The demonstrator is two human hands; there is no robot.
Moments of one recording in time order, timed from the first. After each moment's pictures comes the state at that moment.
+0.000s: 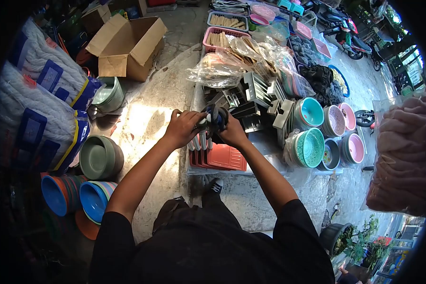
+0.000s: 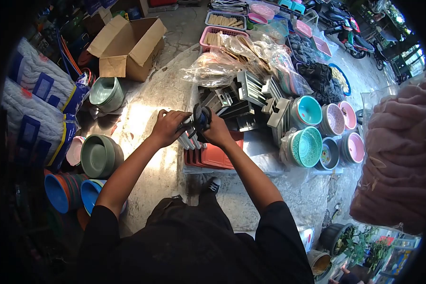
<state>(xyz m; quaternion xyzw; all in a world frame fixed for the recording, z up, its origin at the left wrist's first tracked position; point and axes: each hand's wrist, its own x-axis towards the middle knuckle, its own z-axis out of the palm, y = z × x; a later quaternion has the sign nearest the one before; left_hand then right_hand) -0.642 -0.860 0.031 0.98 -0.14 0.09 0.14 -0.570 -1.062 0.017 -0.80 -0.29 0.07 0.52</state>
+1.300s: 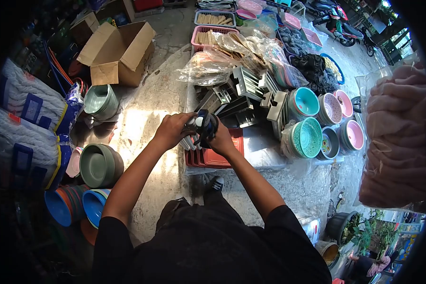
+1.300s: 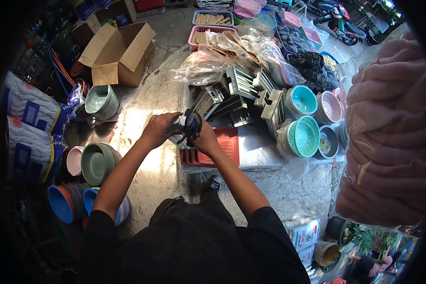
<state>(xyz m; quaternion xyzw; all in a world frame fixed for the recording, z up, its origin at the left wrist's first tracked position) -0.640 -0.867 0.049 0.96 -0.14 0.04 0.23 -0.600 -1.065 -0.011 -0.79 -0.24 0.05 0.57</state>
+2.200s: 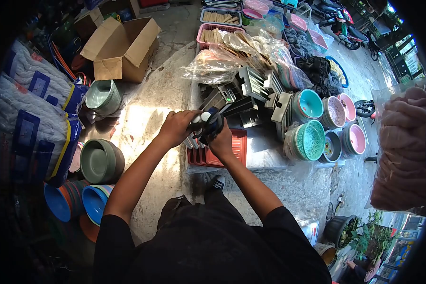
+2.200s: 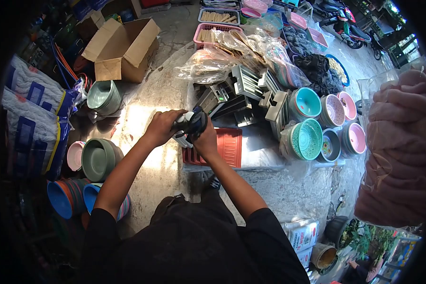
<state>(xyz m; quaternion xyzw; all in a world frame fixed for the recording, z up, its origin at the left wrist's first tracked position) -0.640 -0.864 0.043 0.97 -0.13 0.05 0.21 -0.619 -1.044 -0.012 -0.78 -0.14 -0.02 0.61</state>
